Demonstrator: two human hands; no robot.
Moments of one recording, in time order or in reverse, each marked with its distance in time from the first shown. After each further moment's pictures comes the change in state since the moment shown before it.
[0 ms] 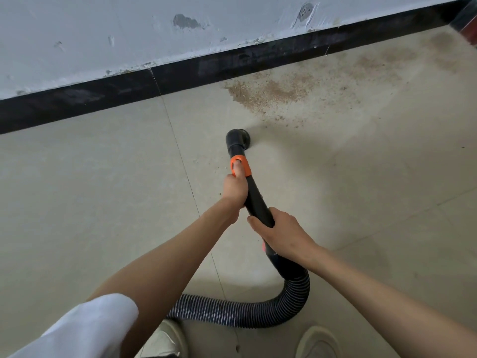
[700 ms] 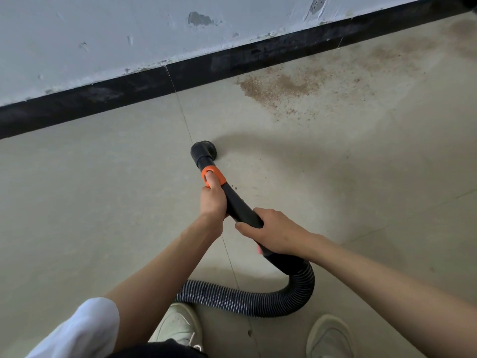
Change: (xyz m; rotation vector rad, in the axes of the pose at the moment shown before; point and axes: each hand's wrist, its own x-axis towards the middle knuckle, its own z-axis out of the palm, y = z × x) left_hand -0.025 -0.030 -0.058 -0.239 0.203 -0.038; right_hand -0.010 -0.020 0.018 -0.123 -0.258 -0.155
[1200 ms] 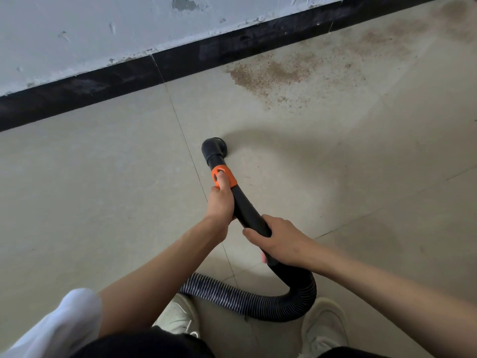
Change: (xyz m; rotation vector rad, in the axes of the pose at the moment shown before) left_hand -0.025 -0.023 0.010 0.133 -0.114 -0.045; right_hand -0.034 0.023 0.016 0.116 0.011 0.069
